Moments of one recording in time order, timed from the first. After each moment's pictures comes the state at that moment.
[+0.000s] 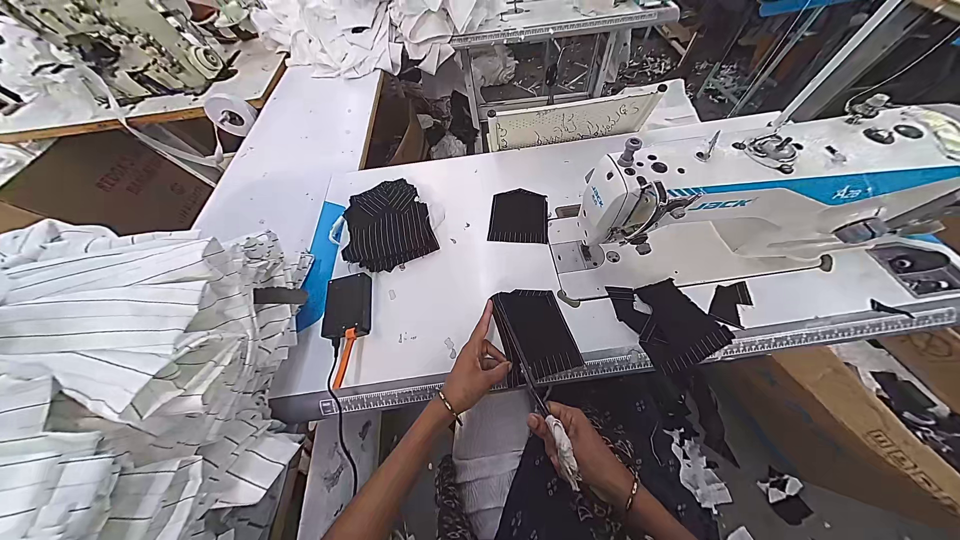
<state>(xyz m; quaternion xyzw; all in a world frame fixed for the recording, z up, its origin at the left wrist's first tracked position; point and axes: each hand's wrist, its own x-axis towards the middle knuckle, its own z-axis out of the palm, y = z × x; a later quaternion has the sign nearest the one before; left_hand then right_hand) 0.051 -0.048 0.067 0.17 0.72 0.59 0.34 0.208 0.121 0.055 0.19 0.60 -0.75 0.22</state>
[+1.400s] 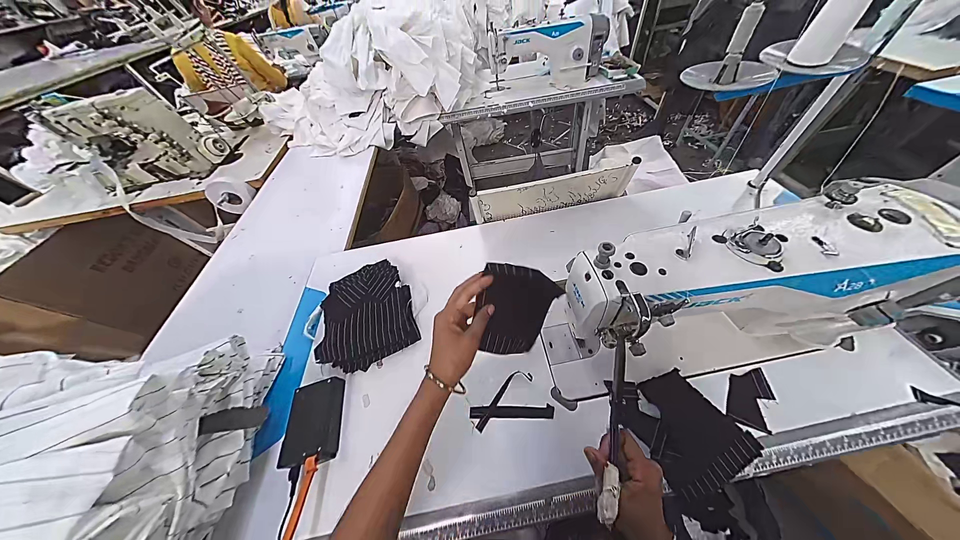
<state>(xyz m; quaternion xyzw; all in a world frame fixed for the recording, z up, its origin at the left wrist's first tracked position) -0.097 0.045 0.142 0.26 0.70 0.67 0.00 0.147 0.196 0.024 0.15 0.77 -0.53 -0.32</state>
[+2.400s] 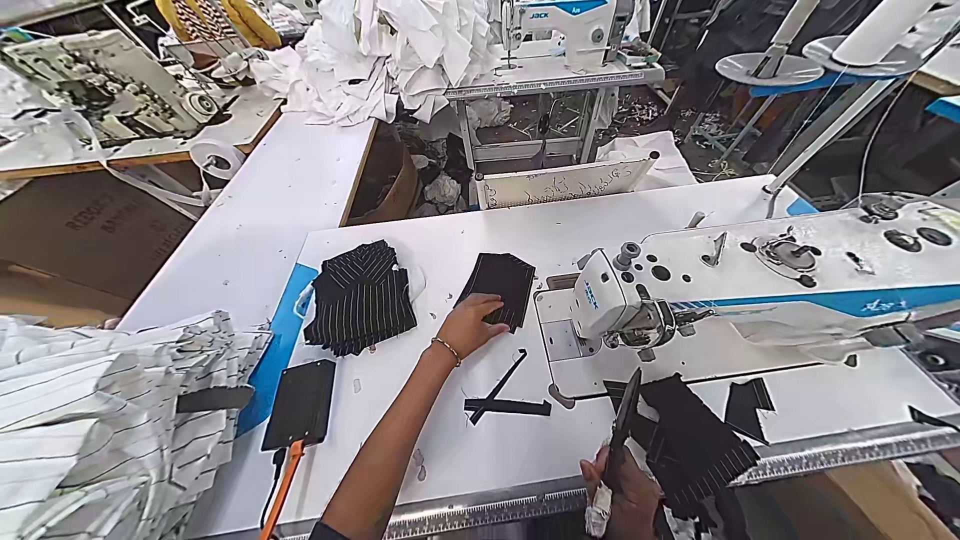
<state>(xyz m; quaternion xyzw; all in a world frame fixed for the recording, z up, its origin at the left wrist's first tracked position) -0.147 0.043 0.074 0.37 0.86 0.30 0.15 0.151 0.191 0.014 0.15 0.84 -0.38 -0.36</state>
